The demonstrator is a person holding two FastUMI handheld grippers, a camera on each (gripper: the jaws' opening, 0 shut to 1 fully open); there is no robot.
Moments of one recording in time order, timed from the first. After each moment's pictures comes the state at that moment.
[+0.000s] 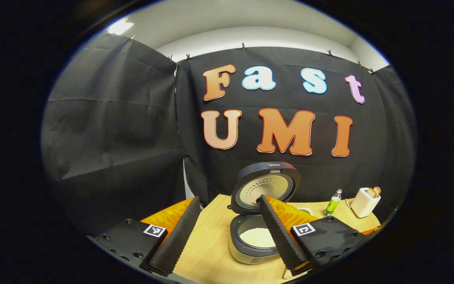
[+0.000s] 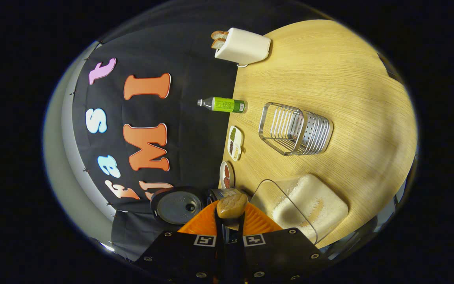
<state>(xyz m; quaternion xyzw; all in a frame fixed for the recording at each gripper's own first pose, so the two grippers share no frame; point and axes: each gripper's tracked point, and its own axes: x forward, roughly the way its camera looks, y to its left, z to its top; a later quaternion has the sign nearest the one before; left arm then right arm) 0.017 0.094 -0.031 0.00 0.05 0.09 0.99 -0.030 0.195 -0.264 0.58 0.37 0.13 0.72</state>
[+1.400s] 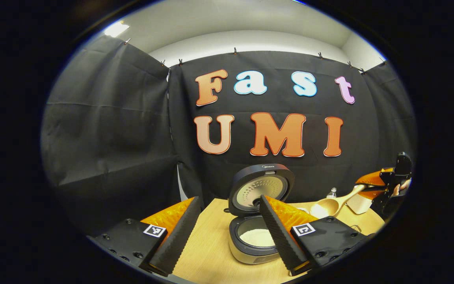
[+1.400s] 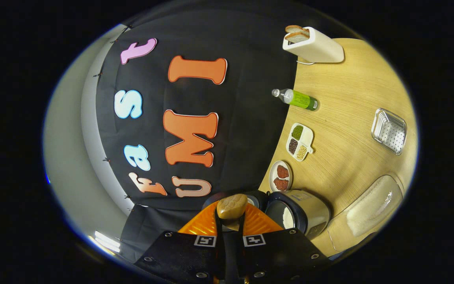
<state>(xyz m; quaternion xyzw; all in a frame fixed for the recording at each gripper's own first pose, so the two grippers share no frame) 0.006 0.099 -0.030 0.02 0.04 0.05 1.00 0.044 0.311 -0.104 0.57 0.31 0.22 0.73</state>
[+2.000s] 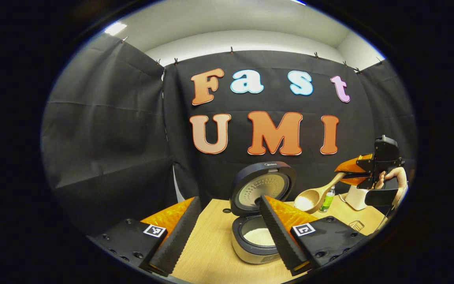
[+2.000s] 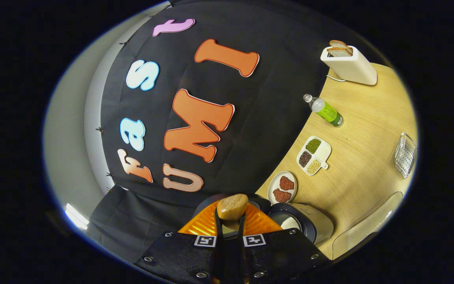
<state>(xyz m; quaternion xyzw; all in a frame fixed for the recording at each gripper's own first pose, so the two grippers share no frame) 0.017 0.118 -0.039 0.02 0.04 0.03 1.00 0.066 0.374 -0.093 0.47 0.28 0.23 0.80</state>
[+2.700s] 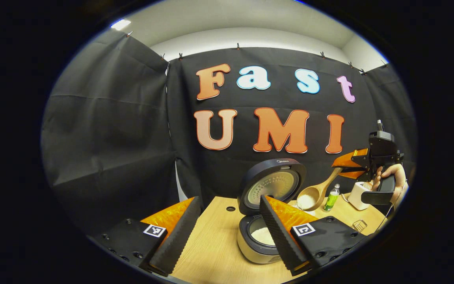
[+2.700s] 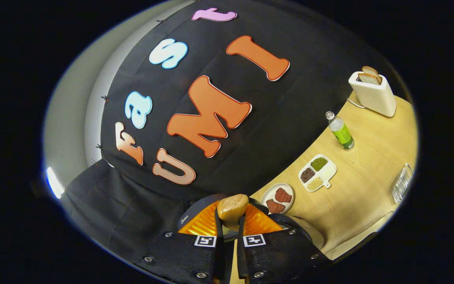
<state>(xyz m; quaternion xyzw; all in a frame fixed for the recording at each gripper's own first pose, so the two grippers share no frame) 0.035 0.145 -0.048 0.01 0.05 0.03 1.00 0.073 0.408 -0.081 0.36 0.25 0.24 0.87</state>
